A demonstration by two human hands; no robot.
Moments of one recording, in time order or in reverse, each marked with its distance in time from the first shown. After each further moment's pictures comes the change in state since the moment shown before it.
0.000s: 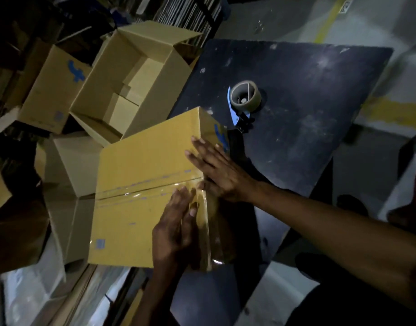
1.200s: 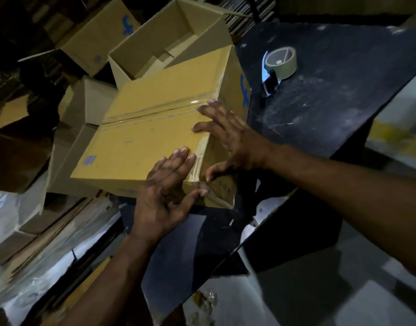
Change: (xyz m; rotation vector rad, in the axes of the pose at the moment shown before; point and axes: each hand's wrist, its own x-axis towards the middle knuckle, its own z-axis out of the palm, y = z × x) left_hand -0.107 -0.034 0.026 0.206 0.177 0.248; right_hand -0.058 -0.021 0.028 -0.046 -0.053 -0.335
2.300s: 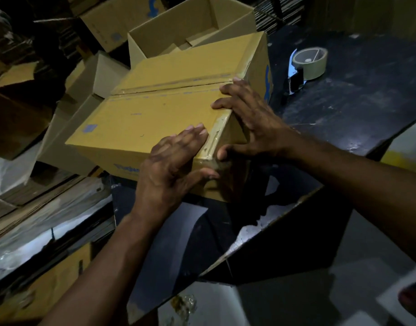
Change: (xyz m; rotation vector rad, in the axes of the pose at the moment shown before) left_hand -0.004 -0.010 0.009 -0.018 0.121 0.068; right_hand 0.006 -0.002 -0.006 0.053 0.004 0.004
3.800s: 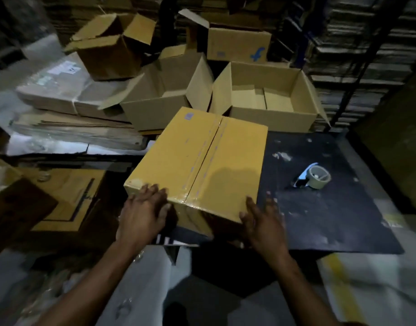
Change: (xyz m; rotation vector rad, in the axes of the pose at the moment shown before) left_hand -0.116 0.089 -0.097 0.383 0.004 -1.011; right_hand -0.039 -0.125 -0.082 -0.354 -0.488 0.441
